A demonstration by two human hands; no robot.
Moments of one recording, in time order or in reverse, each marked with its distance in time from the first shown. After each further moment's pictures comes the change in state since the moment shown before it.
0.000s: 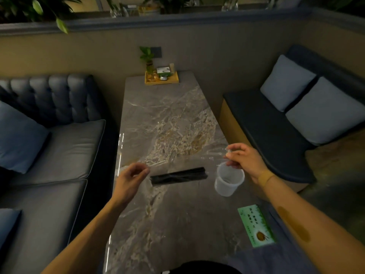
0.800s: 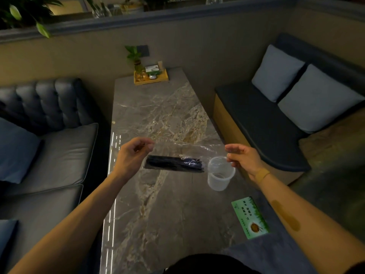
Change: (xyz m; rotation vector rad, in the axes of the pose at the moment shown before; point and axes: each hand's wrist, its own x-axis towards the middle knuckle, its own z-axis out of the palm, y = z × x) left_hand 0.040 0.084 0.038 0.123 -0.097 0.183; right_hand 0.005 0.036 -0.031 0.092 0.061 0.028
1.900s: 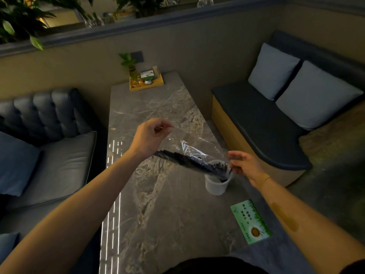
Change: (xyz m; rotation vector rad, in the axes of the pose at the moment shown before) left_hand 0.060 0.074 0.054 0.286 -0.086 0.138; right_hand 0.026 0.039 -0.025 0.102 0.041 0.112
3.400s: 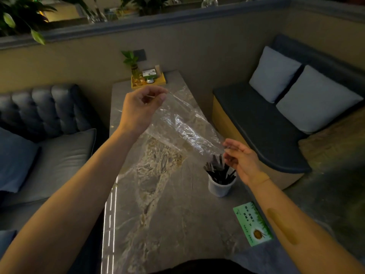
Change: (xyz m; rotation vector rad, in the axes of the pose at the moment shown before) left_hand 0.028 0.029 -0.058 -0.323 0.197 0.106; right_hand -0.027 -0.048 0.049 0.337 0.003 -0.089
